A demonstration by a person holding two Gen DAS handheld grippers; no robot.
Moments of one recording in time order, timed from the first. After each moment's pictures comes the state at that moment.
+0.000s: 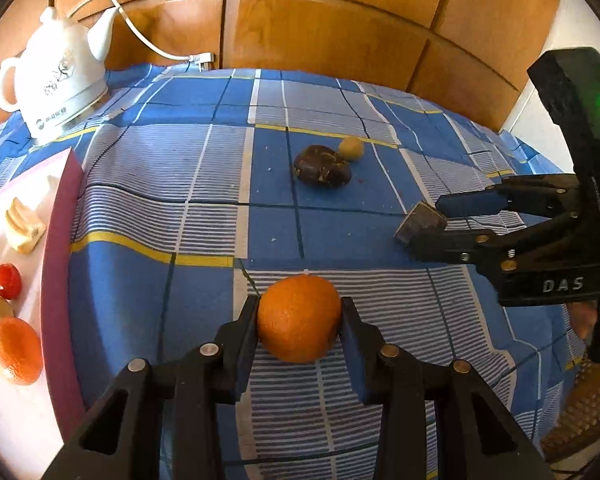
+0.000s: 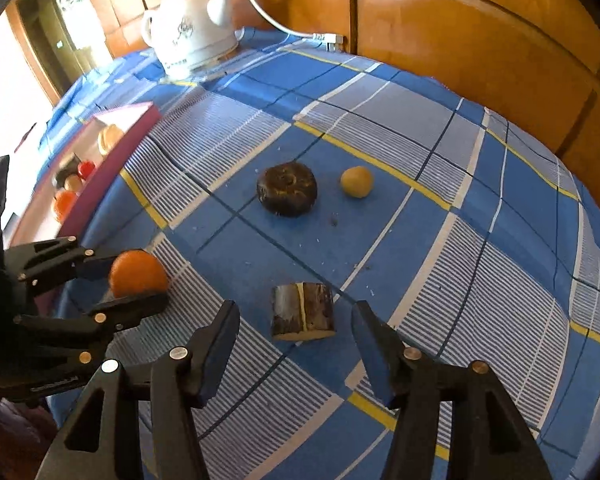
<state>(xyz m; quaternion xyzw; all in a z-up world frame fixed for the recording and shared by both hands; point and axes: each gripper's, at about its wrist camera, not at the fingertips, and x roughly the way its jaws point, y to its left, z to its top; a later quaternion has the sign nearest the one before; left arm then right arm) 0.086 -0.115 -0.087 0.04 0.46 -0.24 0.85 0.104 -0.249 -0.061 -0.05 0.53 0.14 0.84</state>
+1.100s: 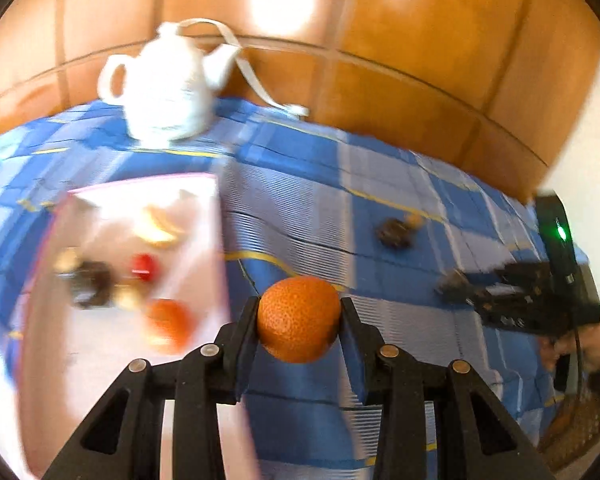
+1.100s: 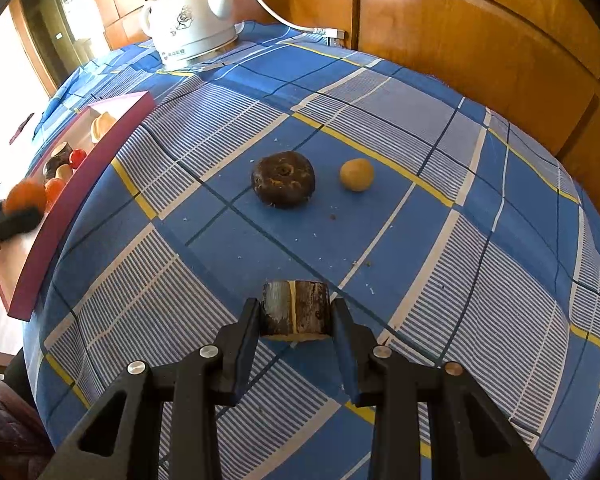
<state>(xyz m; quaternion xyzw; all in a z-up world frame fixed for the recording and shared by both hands) 0.069 -0.011 -0.023 -0.04 0.42 -0.14 0.90 0.104 -0.249 -0.068 -0.06 0.53 0.13 0.83</state>
